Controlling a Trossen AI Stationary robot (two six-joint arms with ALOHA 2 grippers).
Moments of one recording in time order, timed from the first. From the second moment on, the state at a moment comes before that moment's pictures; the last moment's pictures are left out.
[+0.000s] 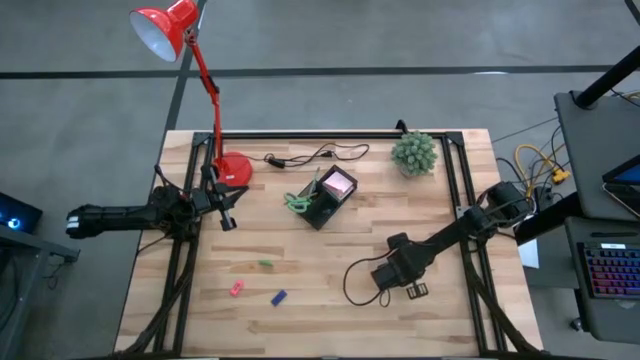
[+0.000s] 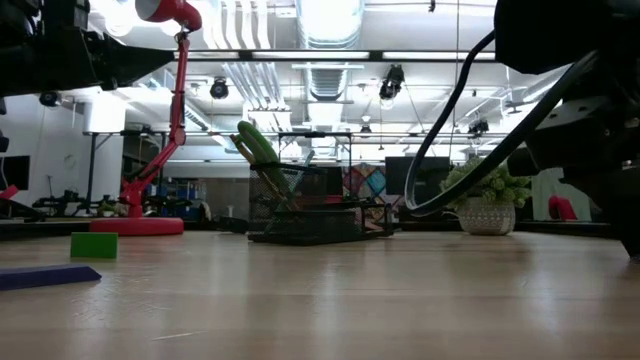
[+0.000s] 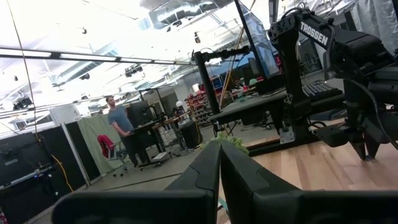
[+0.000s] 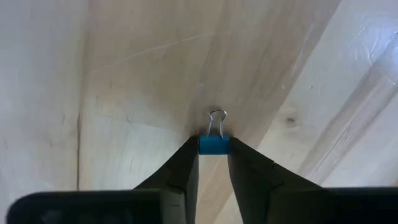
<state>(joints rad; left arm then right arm) 0.08 0.18 0.01 0.41 -0.20 0.43 0.48 1.82 1.03 -0.98 0.00 0.20</state>
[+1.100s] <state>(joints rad) 0.08 0.18 0.01 0.41 -0.20 0.43 0.30 1.82 1.19 -0.46 0.37 0.13</state>
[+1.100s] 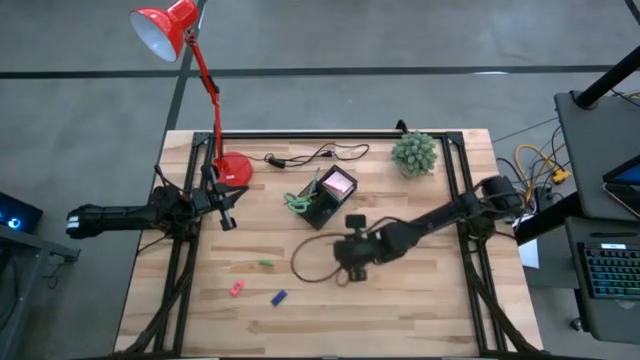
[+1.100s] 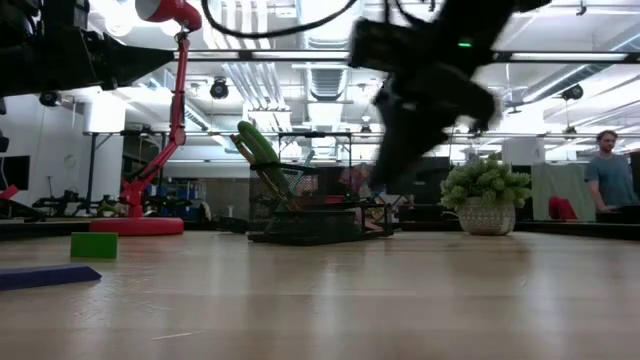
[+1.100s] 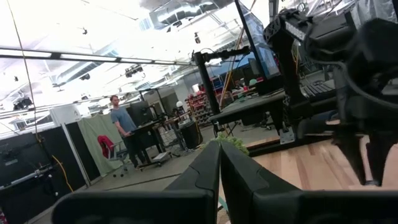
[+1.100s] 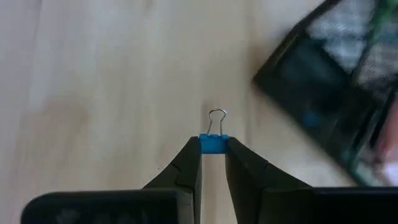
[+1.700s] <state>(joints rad) 0.08 0.18 0.01 0.41 -0.20 0.43 0.04 1.90 1.18 -0.25 0.34 0.04</state>
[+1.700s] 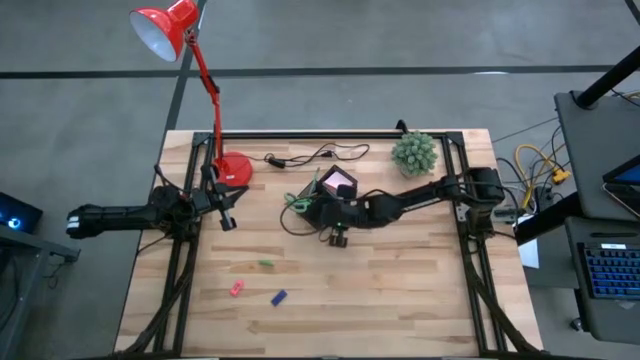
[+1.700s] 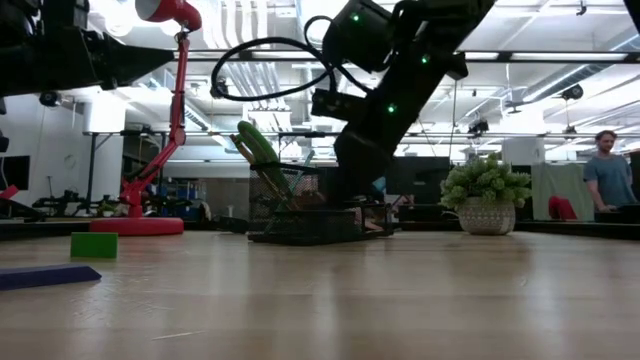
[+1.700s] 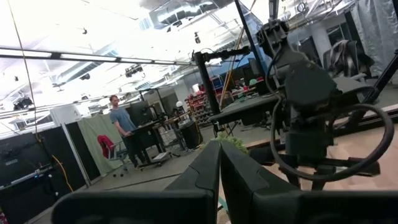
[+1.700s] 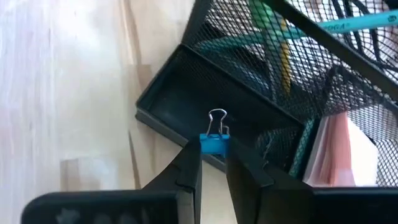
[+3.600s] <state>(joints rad) 0.08 0.18 0.01 0.40 -0.20 0.42 0.55 1.38 0.86 0.06 0.82 0.11</state>
